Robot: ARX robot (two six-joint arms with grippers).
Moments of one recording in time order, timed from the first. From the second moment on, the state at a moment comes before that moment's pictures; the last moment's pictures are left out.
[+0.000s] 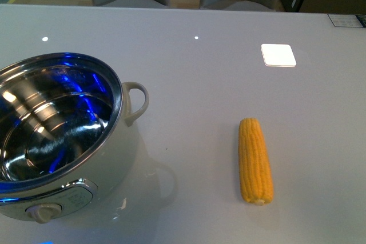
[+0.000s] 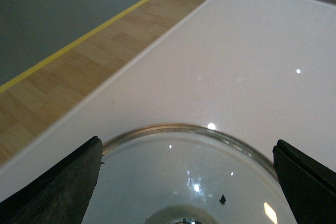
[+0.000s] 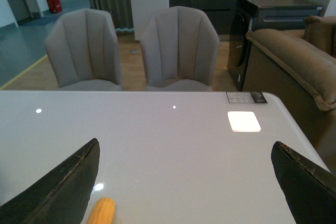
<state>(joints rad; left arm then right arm) 0.62 2.35 0.73 1.31 0.13 0.00 0.00 0.01 0.02 0.00 0.00 0.00</state>
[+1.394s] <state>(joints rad) 0.48 0.74 0.12 0.45 0.24 -0.13 0.00 0.01 0.02 0.00 0.00 0.00</state>
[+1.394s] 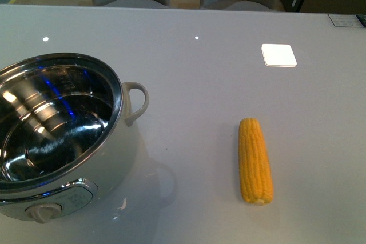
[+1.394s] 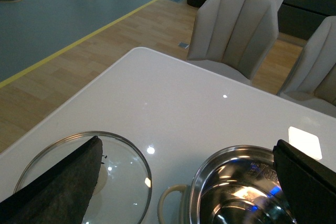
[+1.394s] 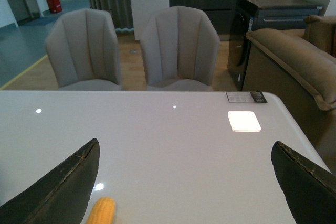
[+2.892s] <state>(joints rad) 0.25 0.24 0.00 0.29 0.24 -0.02 0.00 0.00 0.02 0.00 0.00 0.00</state>
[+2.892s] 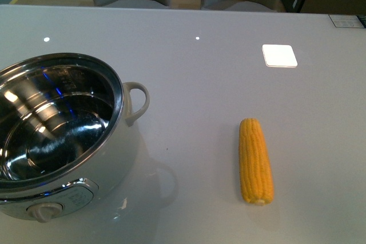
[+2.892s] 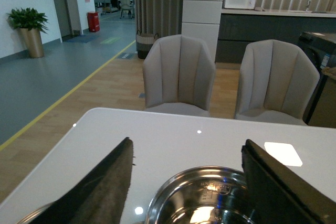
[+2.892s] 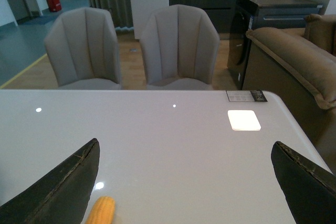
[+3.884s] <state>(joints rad) 0.00 0.01 0.01 0.00 0.00 -0.01 0.00 0.05 0.05 -0.10 -0.02 0.04</state>
